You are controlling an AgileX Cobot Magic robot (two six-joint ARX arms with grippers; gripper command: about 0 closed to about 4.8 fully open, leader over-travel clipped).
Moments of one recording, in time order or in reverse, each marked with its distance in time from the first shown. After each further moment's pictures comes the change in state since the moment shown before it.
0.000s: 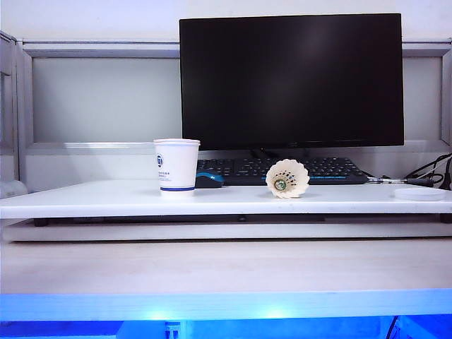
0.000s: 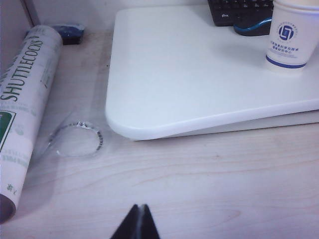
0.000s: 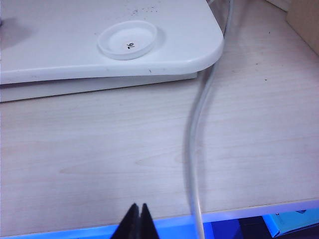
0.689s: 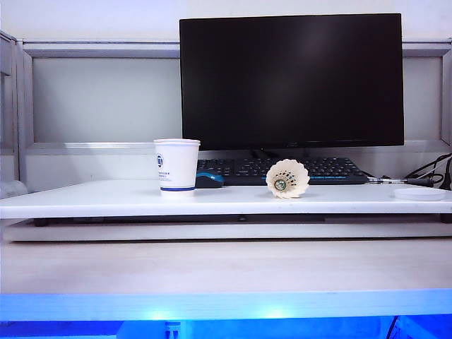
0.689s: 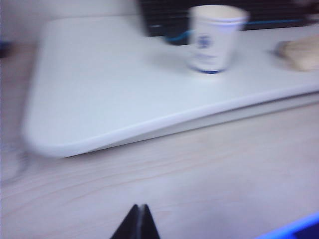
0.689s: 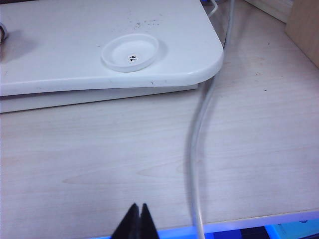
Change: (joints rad) left arm 0.000 0.000 0.000 0.025 0.251 0.000; right arm 0.000 0.000 0.001 0.031 0.000 0.000
